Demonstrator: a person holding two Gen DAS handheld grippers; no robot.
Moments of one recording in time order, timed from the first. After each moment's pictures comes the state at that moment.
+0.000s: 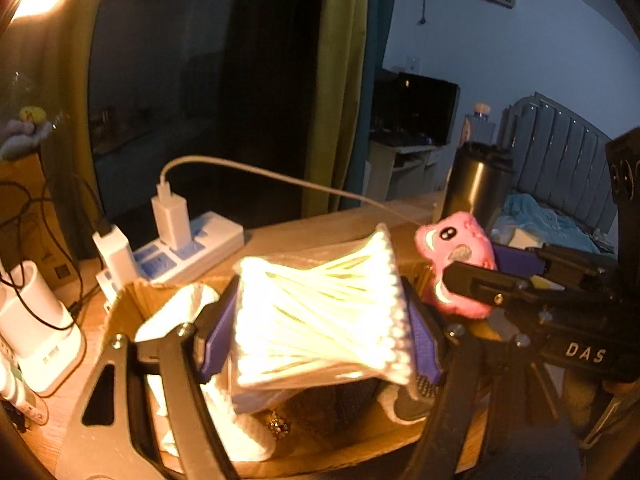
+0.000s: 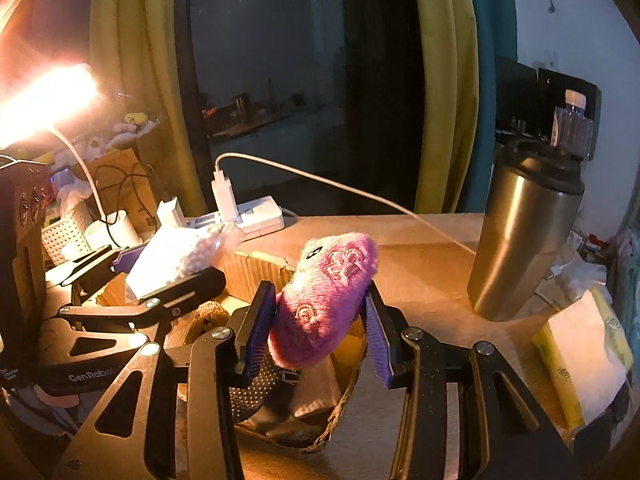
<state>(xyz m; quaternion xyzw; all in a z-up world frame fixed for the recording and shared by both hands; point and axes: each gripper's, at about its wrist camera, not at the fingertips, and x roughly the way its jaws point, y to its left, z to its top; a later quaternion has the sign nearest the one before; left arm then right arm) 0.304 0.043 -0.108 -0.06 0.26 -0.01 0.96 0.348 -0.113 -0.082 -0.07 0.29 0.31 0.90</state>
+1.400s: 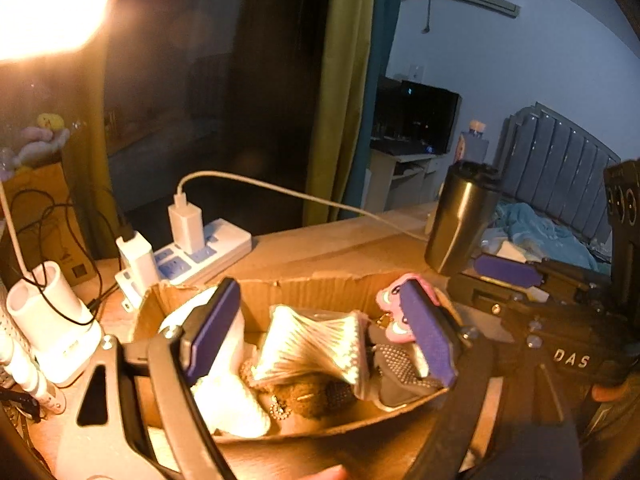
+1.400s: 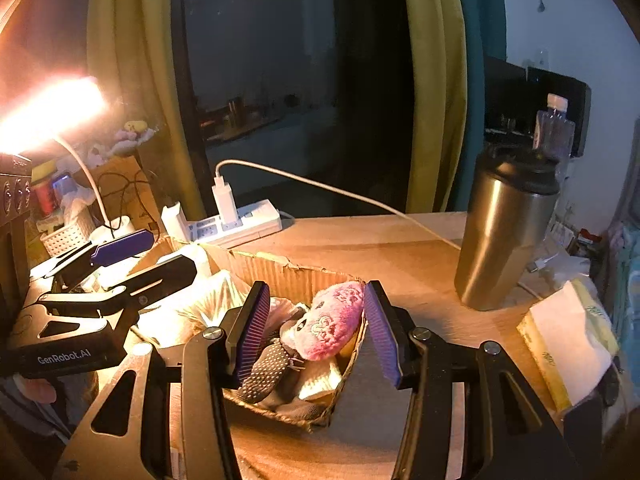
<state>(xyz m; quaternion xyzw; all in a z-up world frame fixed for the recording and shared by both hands) 0.274 0.049 -0.080 -0.07 0.25 -0.01 0.97 0.324 -0.121 -0.064 -0.06 0.28 0.29 0.91</state>
